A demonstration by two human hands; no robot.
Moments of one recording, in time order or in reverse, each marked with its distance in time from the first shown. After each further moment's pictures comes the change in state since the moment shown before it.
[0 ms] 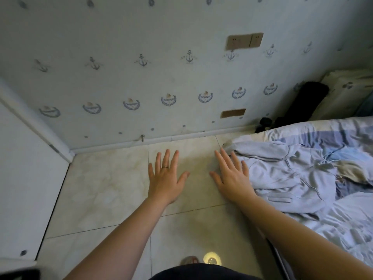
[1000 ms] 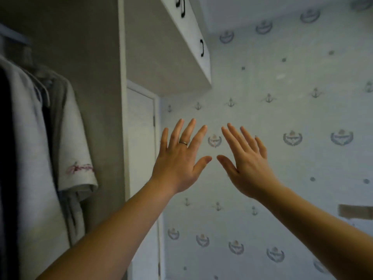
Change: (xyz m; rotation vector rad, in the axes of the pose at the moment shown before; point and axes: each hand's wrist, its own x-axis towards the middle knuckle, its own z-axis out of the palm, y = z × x) left_hand -0.329 -0.042 -0.504 0.680 1.113 0.115; right_hand -0.166 -0.406 -0.342 0.126 0.852 -0.851
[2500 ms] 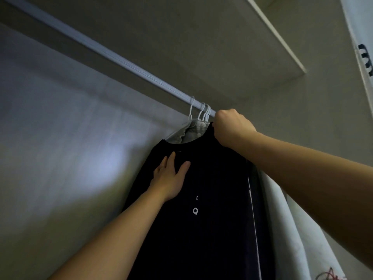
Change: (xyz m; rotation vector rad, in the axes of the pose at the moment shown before) left_hand -0.130 -0.459 -0.220 -0.142 0.091 -0.928; right_hand 0.294 -0.494 -0.023 0.257 0.175 -0.365
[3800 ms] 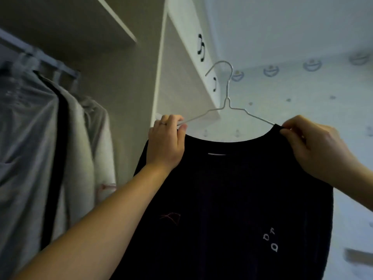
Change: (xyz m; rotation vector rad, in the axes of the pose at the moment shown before) left_hand -0.207 0.345 0.185 -0.441 0.335 0.719; right_hand -0.364 0.326 -0.300 -0.289 0.177 0.077
